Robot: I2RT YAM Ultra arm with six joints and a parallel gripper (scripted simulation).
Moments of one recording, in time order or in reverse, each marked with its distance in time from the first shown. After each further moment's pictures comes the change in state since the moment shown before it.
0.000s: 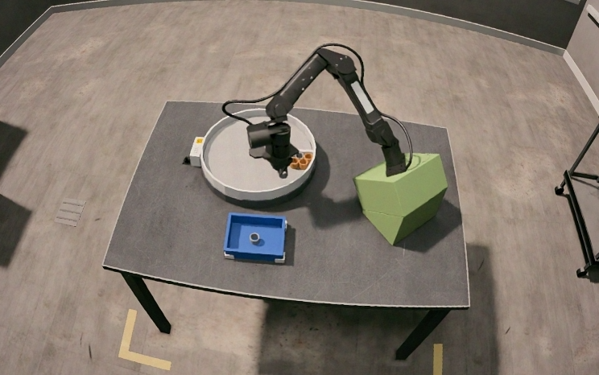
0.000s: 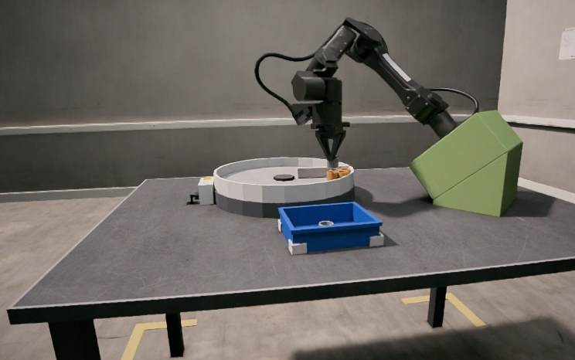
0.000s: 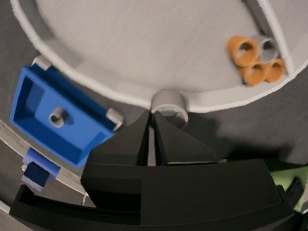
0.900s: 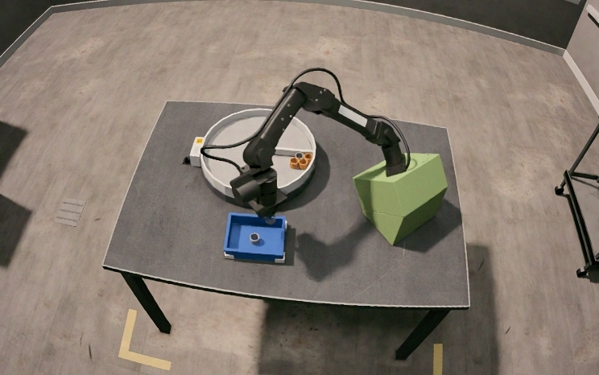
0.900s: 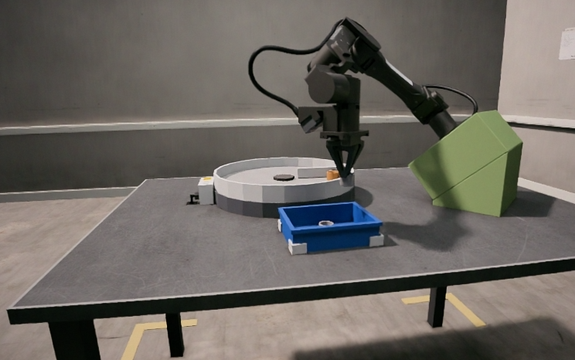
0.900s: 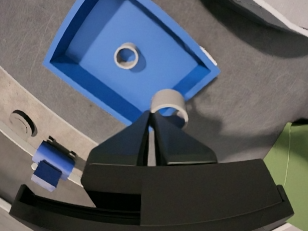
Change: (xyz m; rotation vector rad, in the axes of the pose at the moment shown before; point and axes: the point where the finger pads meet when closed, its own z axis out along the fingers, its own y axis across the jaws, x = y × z) arm 0.109 0.143 0.007 -0.009 -0.005 0.040
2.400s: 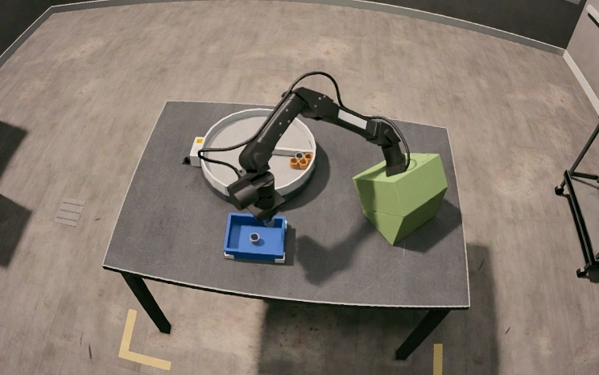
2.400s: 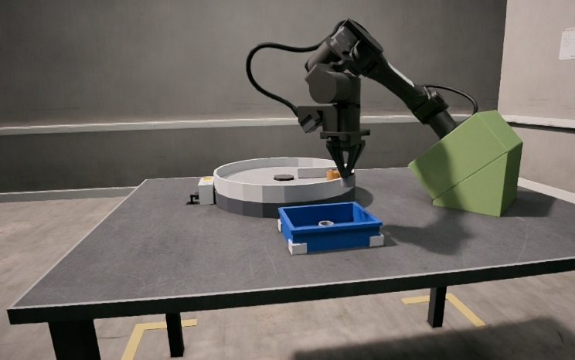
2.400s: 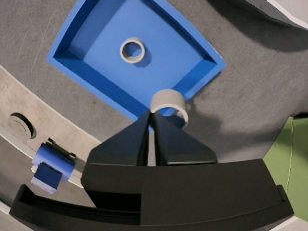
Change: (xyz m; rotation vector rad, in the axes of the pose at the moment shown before) arm 0.007 0.011 -0.002 0.023 -0.001 0.011
